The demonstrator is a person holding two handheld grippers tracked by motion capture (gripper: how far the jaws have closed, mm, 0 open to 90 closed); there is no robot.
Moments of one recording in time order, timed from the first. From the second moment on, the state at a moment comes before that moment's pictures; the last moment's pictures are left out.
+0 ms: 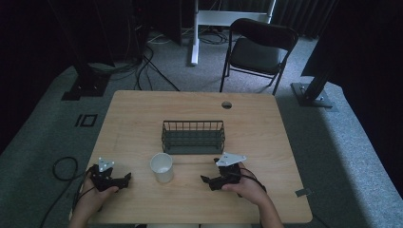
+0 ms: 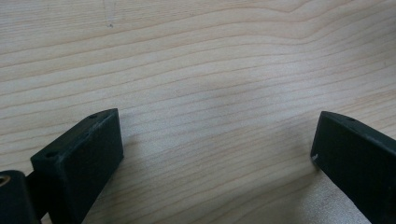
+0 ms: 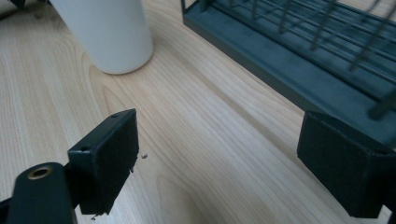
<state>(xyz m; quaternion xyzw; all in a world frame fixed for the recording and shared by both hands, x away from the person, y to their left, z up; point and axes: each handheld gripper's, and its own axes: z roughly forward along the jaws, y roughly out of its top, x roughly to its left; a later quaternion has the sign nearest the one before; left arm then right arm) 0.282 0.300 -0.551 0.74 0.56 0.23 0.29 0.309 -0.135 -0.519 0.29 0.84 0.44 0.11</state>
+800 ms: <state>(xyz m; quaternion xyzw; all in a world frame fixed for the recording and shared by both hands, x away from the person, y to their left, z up) 0.282 0.300 -0.551 0.74 0.56 0.23 0.29 0.308 -0.077 -0.508 0.22 0.86 0.45 0.10</state>
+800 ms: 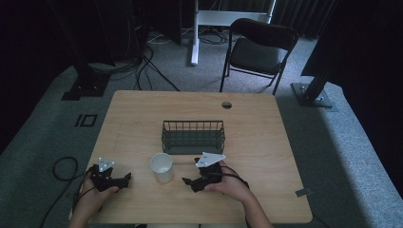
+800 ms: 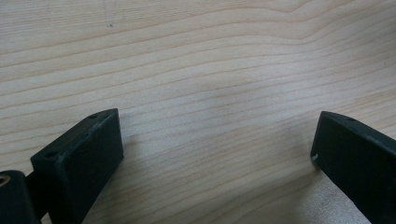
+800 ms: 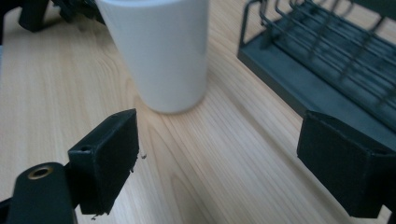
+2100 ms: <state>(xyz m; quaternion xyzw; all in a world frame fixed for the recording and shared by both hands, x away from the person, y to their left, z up) 0.282 0.301 -0.551 0.74 0.56 0.23 0.29 0.318 0.002 -0.501 0.16 0.86 0.47 0.08</state>
